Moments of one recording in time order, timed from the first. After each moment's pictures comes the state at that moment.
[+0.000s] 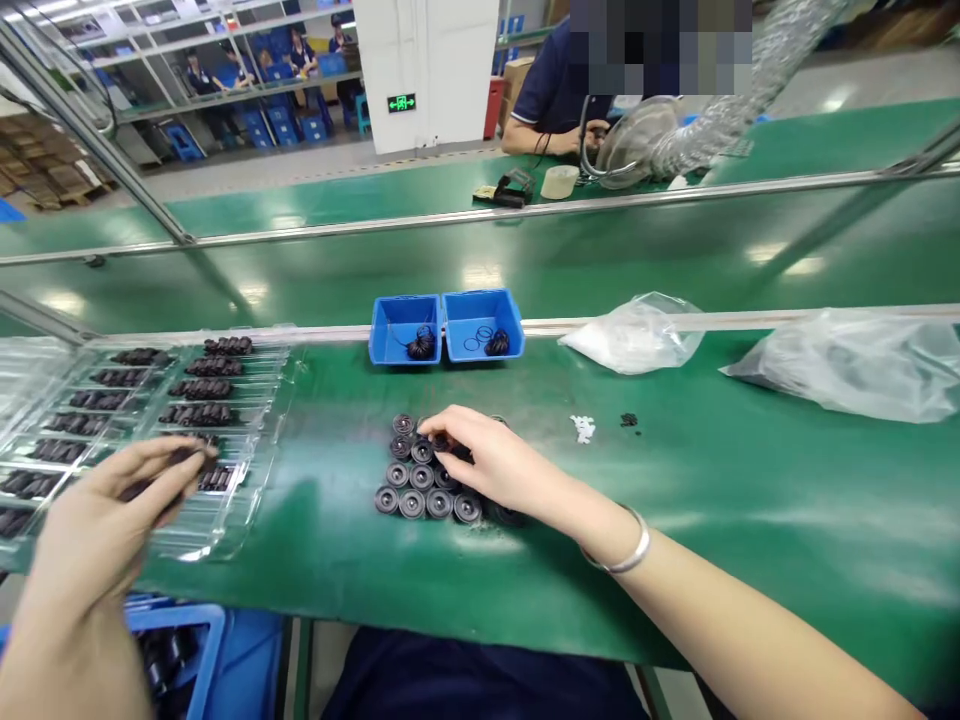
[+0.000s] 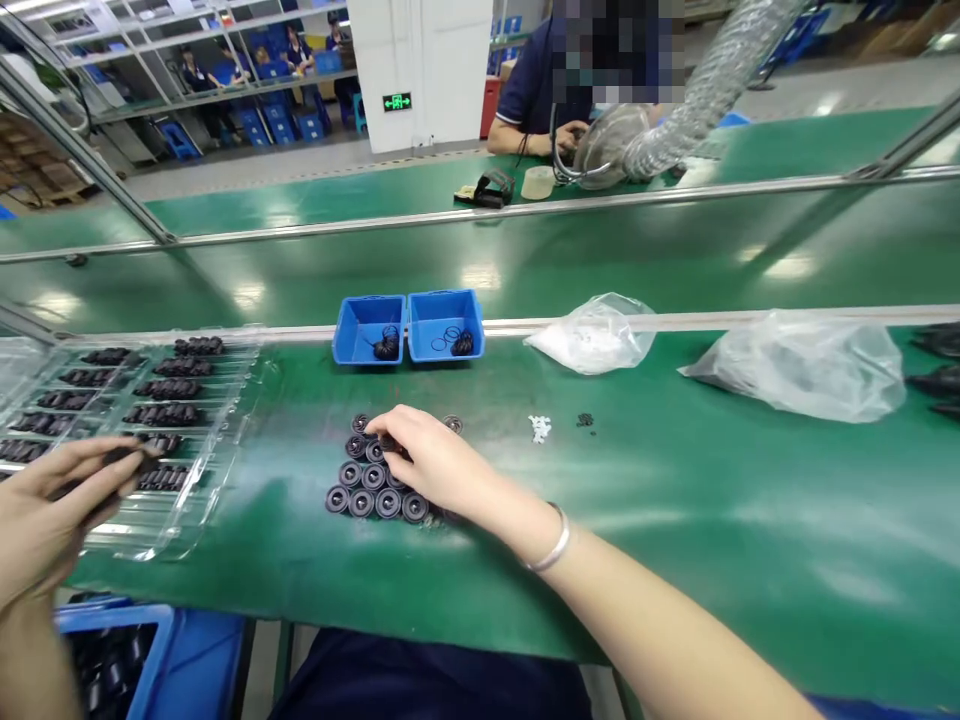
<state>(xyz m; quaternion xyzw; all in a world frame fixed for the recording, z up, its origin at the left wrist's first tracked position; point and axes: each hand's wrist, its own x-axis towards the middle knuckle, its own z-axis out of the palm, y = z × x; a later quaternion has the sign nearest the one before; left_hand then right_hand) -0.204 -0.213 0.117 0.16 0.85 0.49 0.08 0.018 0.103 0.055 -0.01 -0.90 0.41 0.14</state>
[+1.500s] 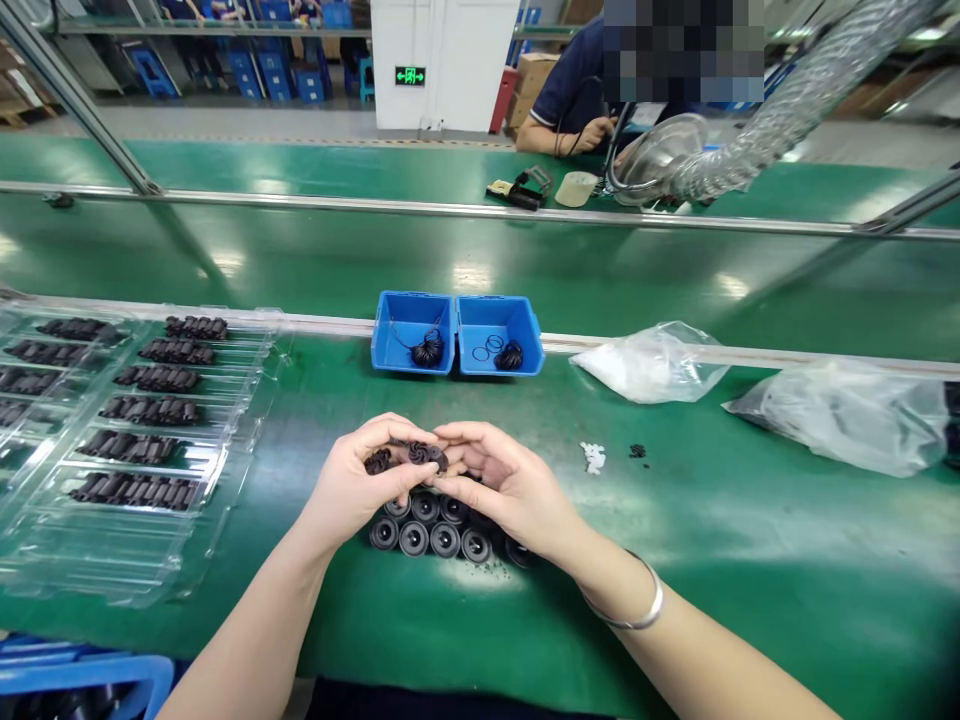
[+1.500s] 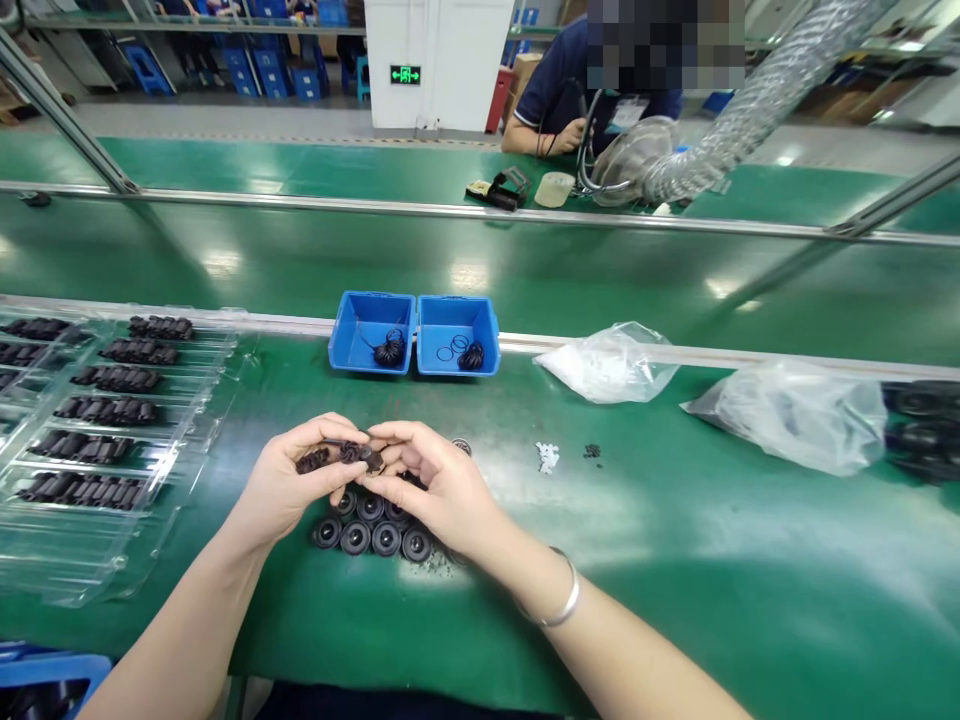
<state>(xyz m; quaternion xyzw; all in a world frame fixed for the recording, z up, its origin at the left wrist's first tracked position) -0.135 -0.046 0.056 0.31 0.60 0.62 0.39 0.007 0.090 0.050 -0.10 -0.68 0.72 0.14</state>
